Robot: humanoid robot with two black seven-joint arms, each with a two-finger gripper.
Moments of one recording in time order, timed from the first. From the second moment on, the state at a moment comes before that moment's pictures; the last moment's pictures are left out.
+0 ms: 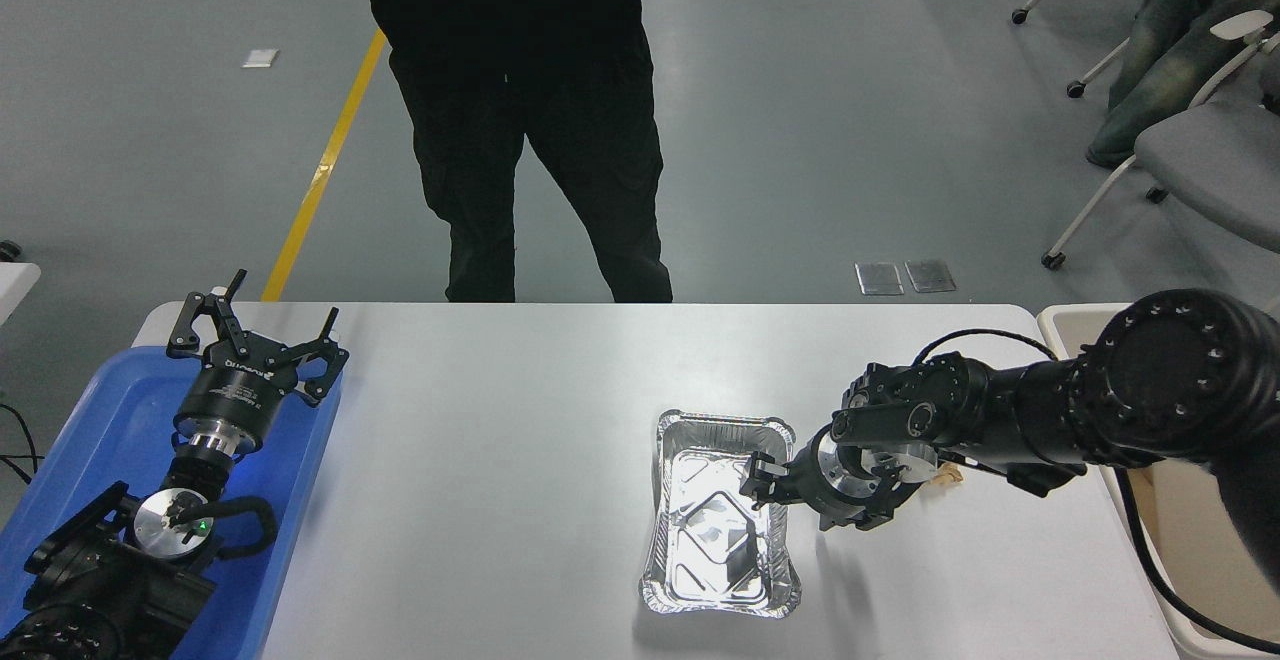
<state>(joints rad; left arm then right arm) -0.54 0.23 -1.13 -0.31 -0.10 -0.79 -0.16 1.29 0.00 -0.92 0.93 0.05 0.22 -0.26</state>
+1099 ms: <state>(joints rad) -0.54 0.23 -1.13 -0.31 -0.10 -0.79 -0.16 1.61 -0.08 -0.98 1.14 0.16 0.50 -0.25</state>
